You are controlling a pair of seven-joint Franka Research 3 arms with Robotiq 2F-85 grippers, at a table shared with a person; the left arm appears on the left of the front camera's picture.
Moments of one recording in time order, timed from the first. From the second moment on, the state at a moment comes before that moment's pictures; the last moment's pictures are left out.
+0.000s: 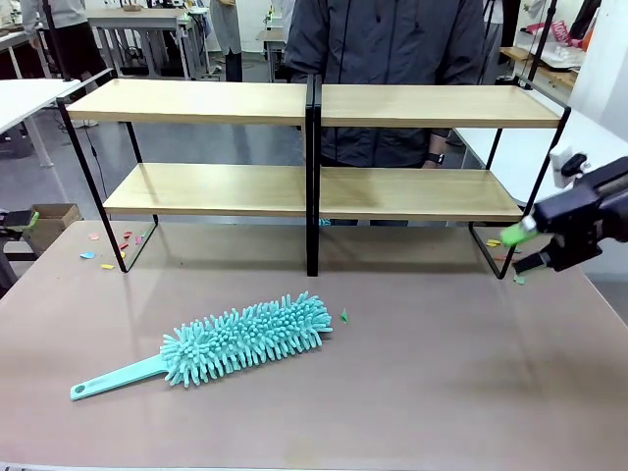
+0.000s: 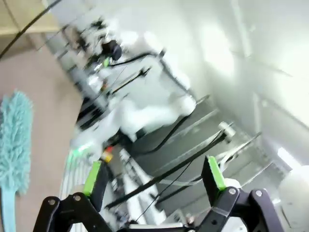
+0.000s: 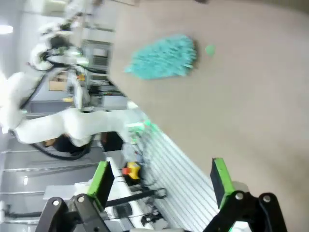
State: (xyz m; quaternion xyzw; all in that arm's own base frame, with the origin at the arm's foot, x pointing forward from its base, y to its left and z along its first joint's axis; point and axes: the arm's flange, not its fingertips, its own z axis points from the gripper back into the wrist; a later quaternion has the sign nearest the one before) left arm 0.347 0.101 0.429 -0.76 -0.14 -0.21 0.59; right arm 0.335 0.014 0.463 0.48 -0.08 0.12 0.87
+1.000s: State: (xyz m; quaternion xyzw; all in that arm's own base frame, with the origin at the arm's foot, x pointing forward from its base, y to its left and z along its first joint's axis) left arm 0.358 0.087 0.413 -0.79 -0.15 -0.18 0.56; right arm 0.327 -0.003 0.496 0.57 -0.09 0.07 0.82
